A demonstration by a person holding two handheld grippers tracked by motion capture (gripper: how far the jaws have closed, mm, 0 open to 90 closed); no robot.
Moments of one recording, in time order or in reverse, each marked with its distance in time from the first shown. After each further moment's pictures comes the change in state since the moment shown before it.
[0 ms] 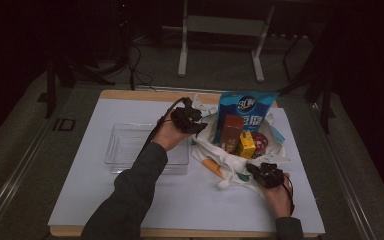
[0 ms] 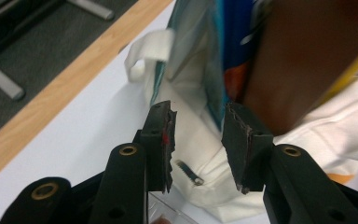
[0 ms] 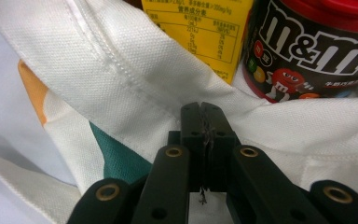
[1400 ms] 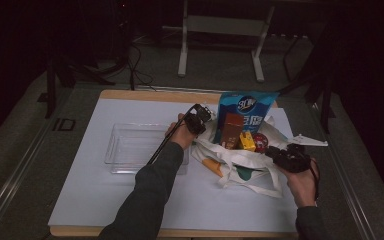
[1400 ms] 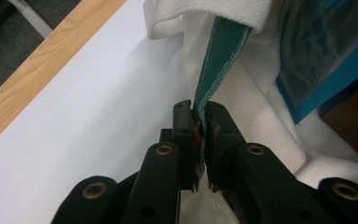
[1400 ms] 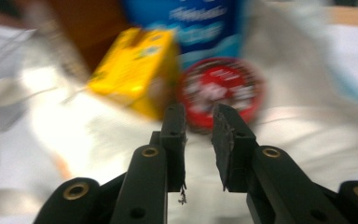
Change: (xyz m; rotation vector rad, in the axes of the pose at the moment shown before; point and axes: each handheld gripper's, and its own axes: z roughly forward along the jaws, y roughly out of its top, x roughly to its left) left arm 0.003 -0.005 0.089 0.239 0.176 -0.047; right arm -0.031 0.050 -0.062 -0.077 0.013 0.104
